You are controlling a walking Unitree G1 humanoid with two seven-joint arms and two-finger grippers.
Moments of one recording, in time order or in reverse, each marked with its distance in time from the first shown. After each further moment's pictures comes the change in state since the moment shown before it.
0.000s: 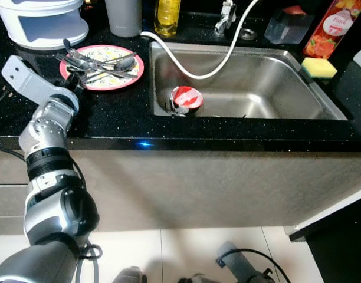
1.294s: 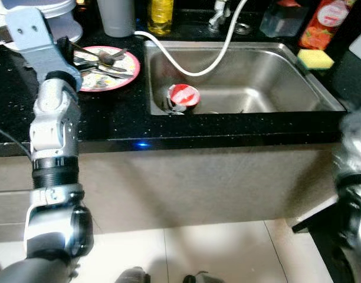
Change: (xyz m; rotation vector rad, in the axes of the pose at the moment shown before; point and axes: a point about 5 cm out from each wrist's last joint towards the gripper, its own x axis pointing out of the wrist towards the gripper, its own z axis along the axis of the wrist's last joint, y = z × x) left arm -0.035 -0.065 0.020 0.582 -0.362 -0.210; right arm -0.194 -0.295 0.237 0.665 -1.275 -0.785
